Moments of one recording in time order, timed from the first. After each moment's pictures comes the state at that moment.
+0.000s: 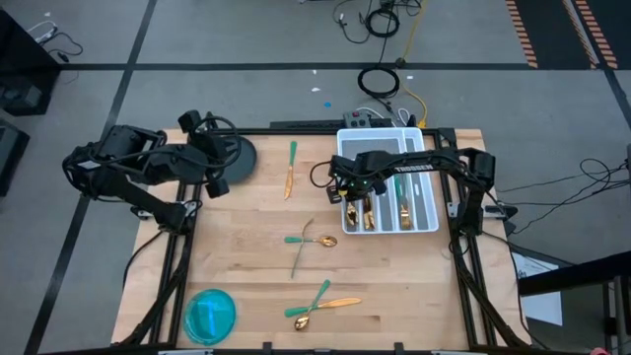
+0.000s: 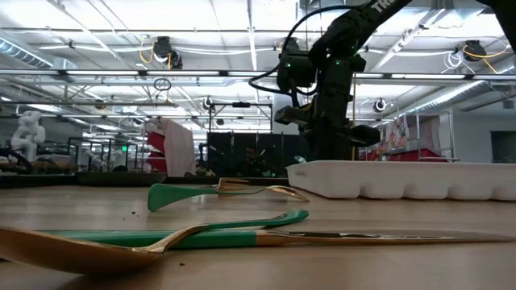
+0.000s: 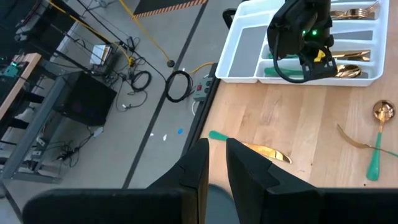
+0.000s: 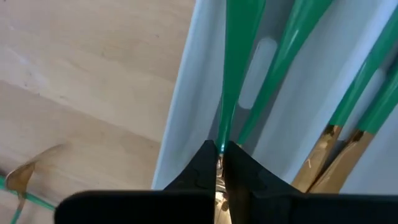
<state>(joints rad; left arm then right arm) -0.19 1.29 1.90 -1.51 -0.73 -0.10 -0.28 1.86 1.25 -0.73 -0.08 1.03</state>
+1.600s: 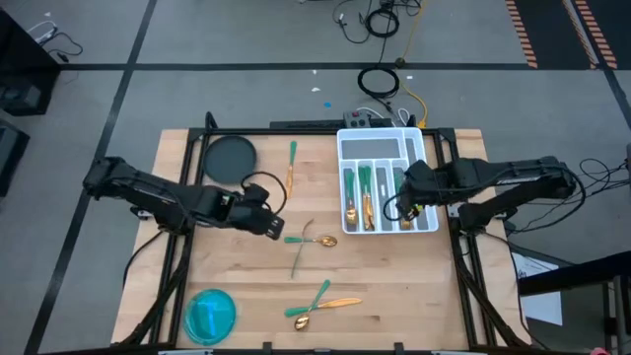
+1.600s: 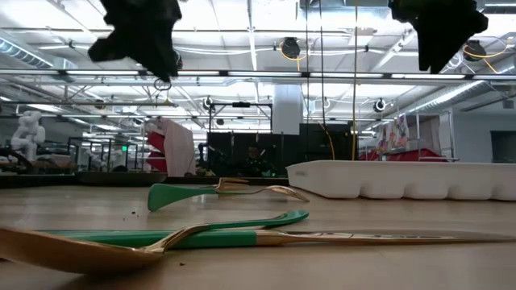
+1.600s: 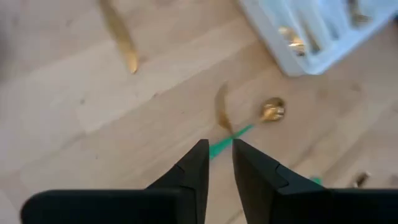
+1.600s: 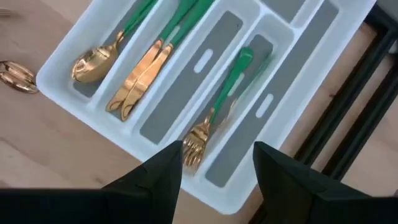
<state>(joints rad) -0.24 1.32 1.07 -0.82 -0.37 -1.21 0.11 1.20 1.25 -1.49 0.35 1.03</state>
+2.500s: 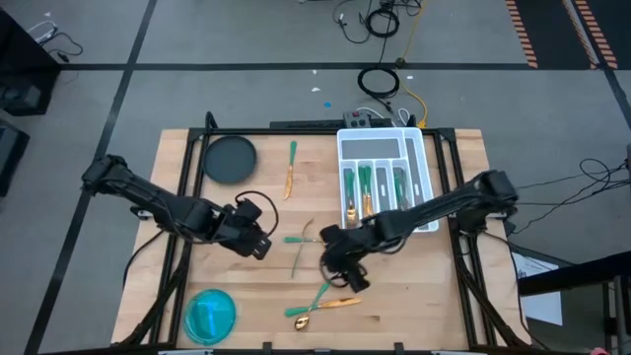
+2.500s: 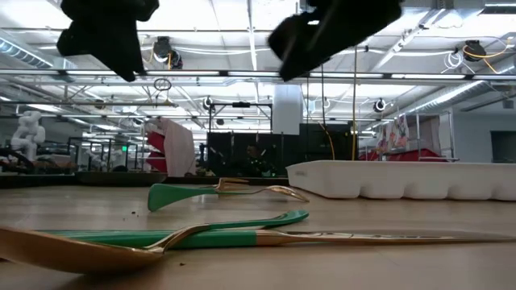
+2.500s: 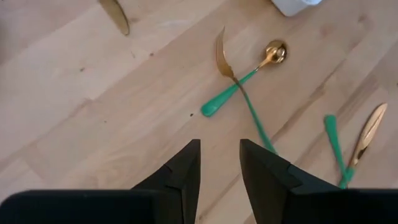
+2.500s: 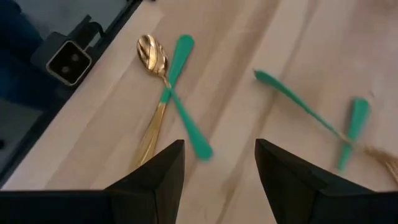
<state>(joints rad) -0.40 1.29 1.04 -0.91 -0.37 -1.20 0.28 1.76 1.28 -0.38 -0.19 -0.12</state>
